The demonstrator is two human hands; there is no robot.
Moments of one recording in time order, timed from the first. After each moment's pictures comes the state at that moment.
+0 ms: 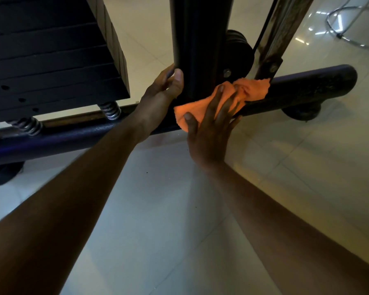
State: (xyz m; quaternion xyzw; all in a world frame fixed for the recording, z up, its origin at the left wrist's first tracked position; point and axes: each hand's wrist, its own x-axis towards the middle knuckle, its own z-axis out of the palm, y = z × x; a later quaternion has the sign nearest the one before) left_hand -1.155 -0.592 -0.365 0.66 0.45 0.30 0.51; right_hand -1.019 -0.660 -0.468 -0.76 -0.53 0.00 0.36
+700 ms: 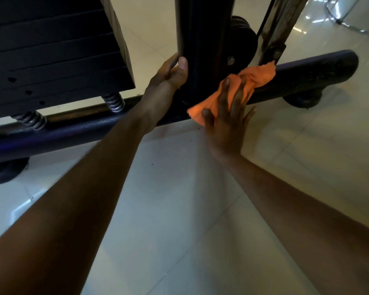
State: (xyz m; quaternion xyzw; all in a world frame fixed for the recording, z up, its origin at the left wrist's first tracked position) left_hand -1.158 -0.595 -0.365 0.64 0.42 0.32 0.56; right_hand -0.987 -0.673 -0.478 -0.78 -0.55 -0.04 0.31
